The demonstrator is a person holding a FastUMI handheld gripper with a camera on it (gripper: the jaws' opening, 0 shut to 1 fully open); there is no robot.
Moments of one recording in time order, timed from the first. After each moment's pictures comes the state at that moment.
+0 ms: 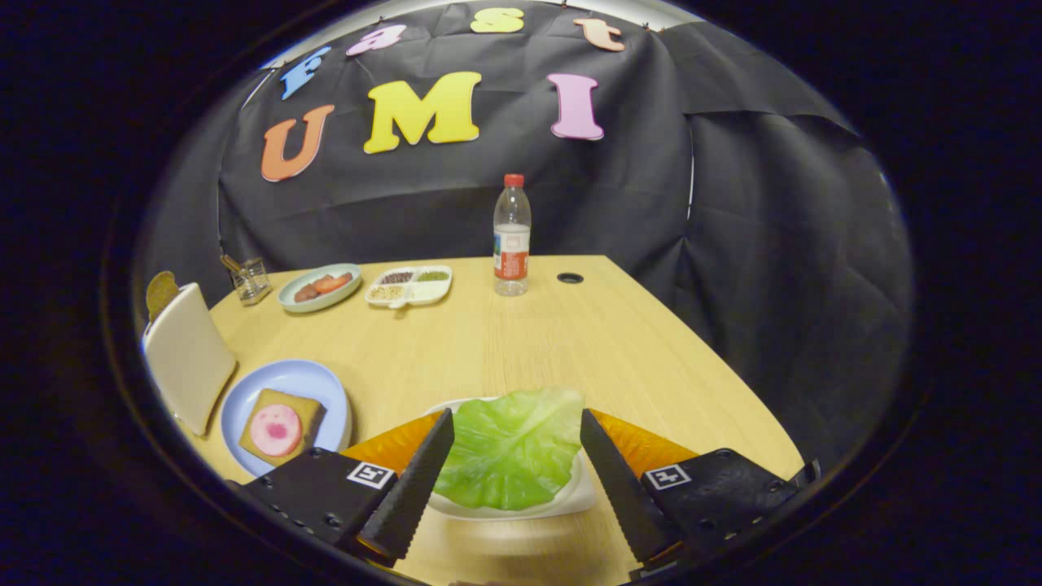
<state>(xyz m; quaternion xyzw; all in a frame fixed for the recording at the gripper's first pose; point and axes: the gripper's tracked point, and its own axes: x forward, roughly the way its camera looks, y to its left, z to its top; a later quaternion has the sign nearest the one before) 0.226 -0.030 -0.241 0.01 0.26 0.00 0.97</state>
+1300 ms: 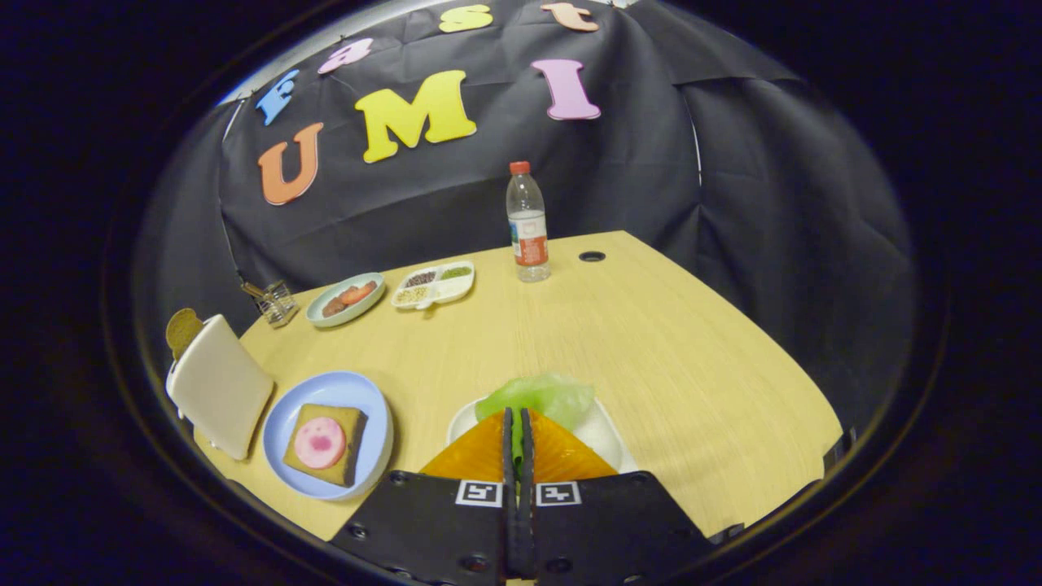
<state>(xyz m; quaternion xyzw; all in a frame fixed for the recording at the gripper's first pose) 0.200 0.006 -0.210 0.08 0.25 0.05 0.96</state>
